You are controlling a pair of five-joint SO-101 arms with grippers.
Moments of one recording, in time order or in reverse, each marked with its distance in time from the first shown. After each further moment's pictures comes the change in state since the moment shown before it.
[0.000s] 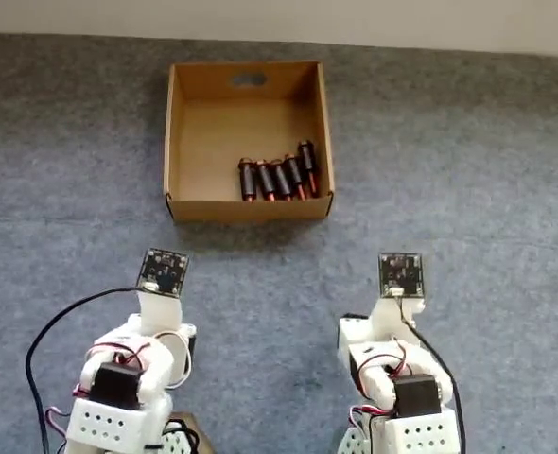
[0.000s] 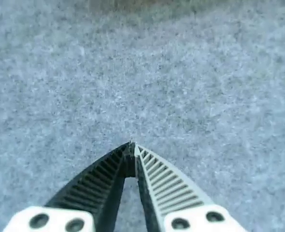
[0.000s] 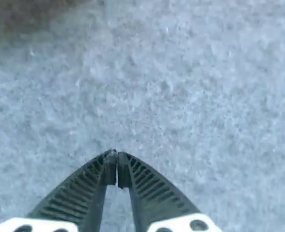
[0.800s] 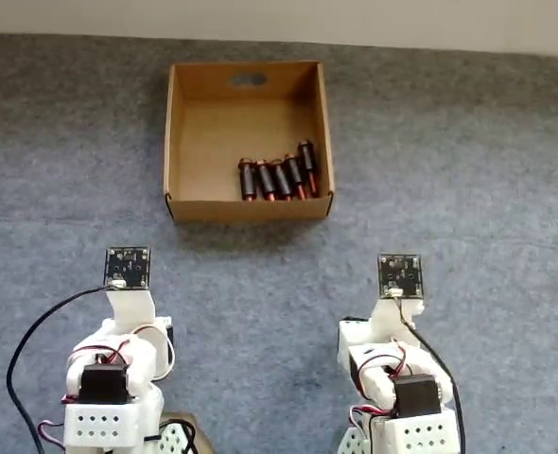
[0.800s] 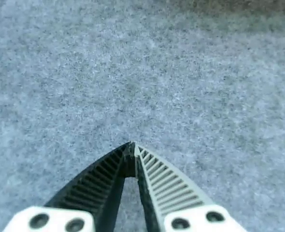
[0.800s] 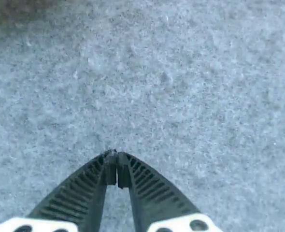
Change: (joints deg) left arm -10.7 0.0 0.0 0.1 0.0; right arm 0.0 0.0 0.0 1.1 0.0
